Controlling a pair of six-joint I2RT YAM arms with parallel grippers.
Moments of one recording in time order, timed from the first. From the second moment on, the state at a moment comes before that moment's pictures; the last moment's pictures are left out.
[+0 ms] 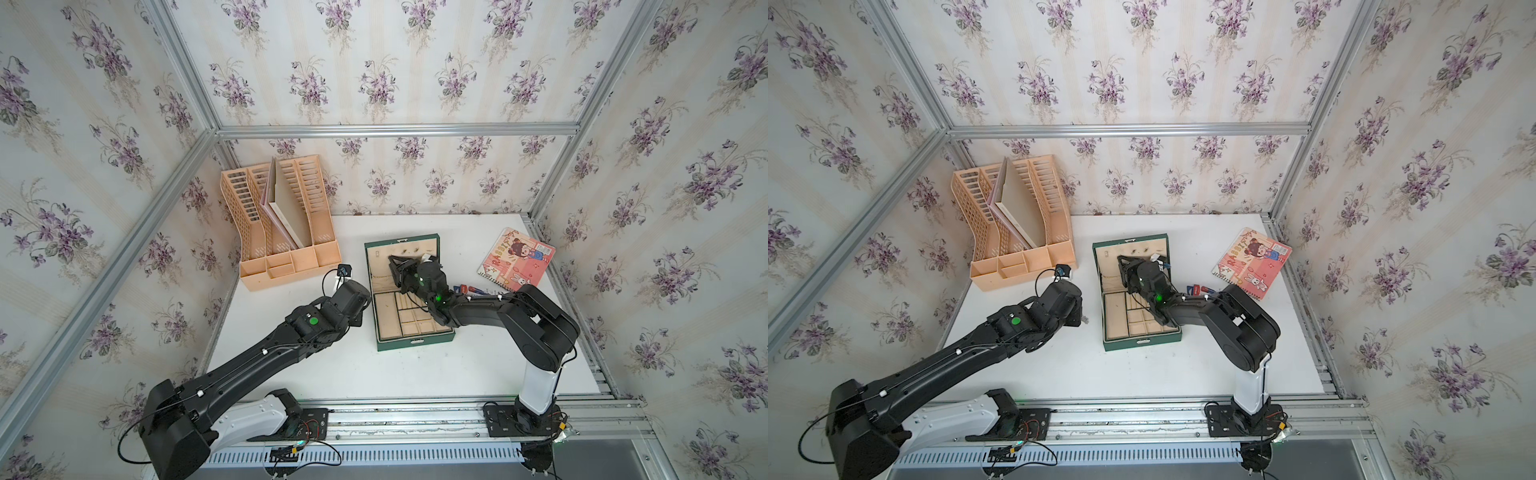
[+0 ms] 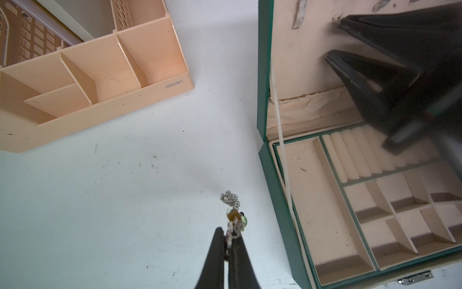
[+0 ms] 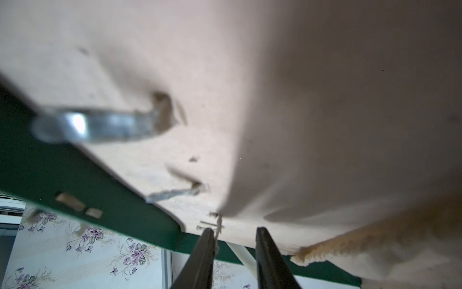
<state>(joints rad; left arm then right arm) -0.80 1.12 0.88 -0.69 -0.45 -0.55 0.75 1.87 0.91 0.75 0.07 1.73</state>
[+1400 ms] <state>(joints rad) -0.80 1.13 1.34 -0.94 -0.33 -0.32 0.89 1.05 0.33 0.65 0.20 0.17</state>
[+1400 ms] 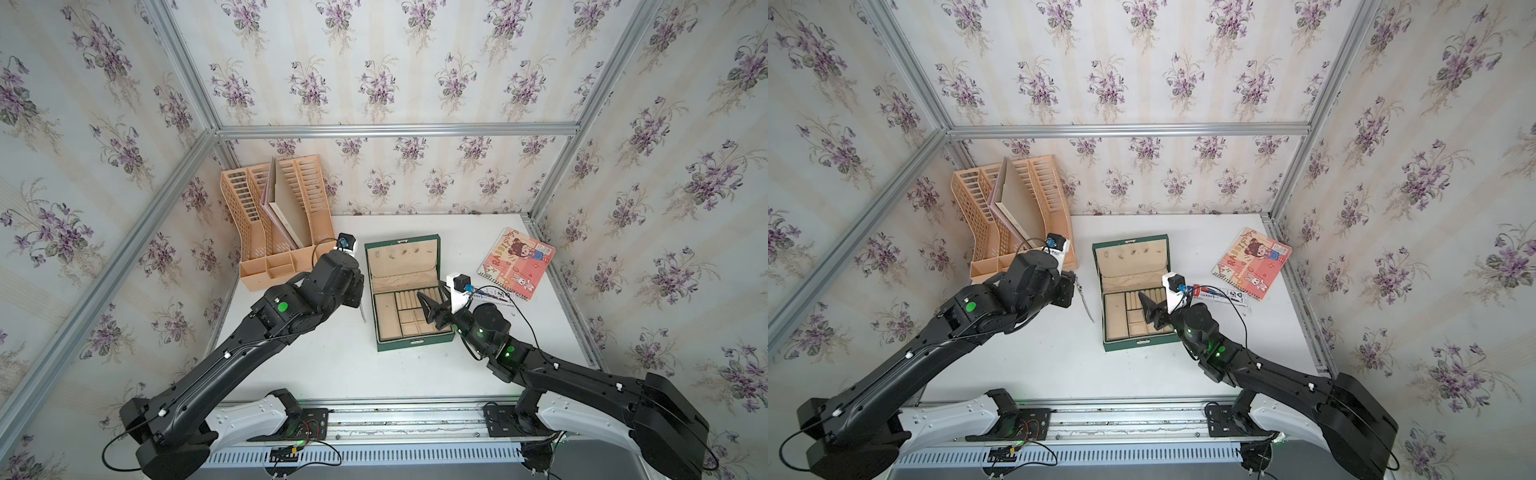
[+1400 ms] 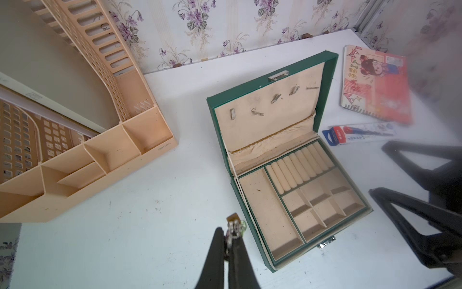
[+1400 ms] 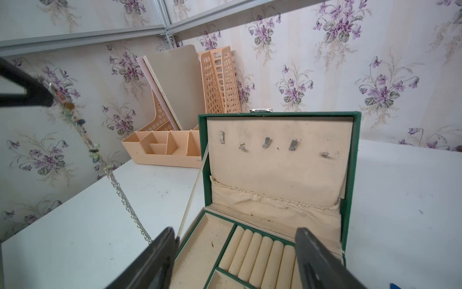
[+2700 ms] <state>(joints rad) -0.81 1.17 1.54 -1.04 -0.16 -0.21 1.13 1.74 0.64 1.31 0.22 -0.13</state>
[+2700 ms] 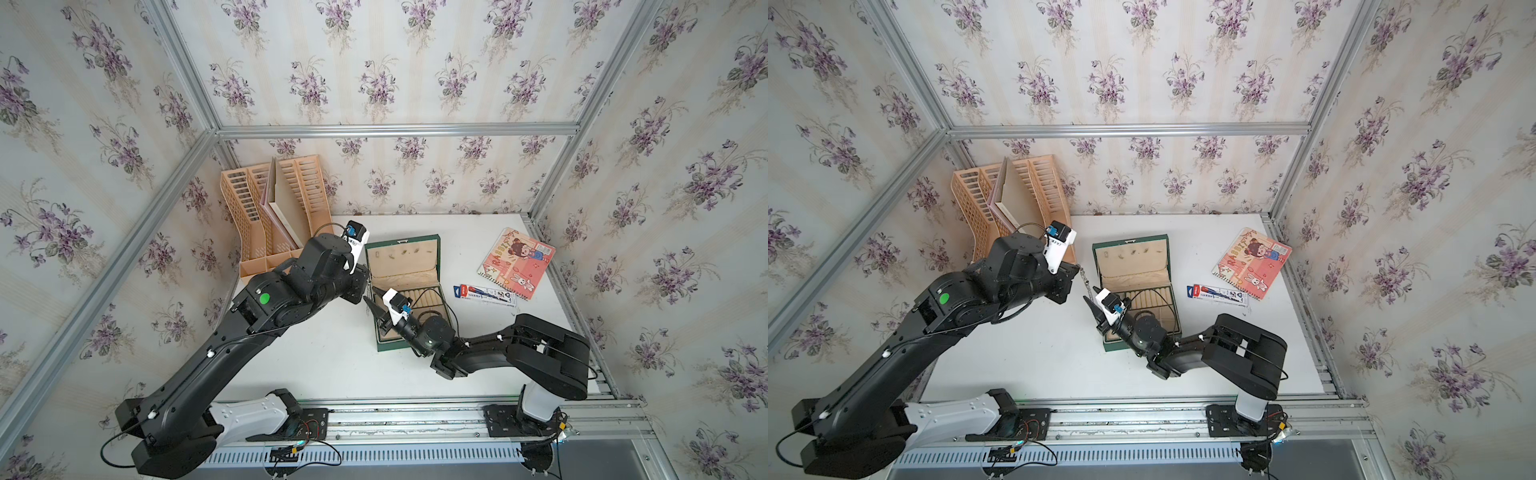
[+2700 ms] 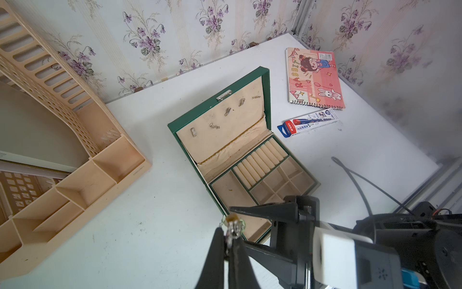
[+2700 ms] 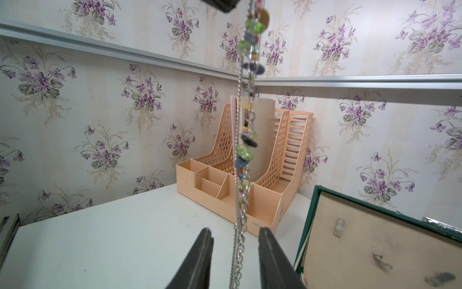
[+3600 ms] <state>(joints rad) -0.81 1.15 1.51 -1.03 -0.15 -0.20 1.13 1.70 0.61 1.30 0.24 -0.12</state>
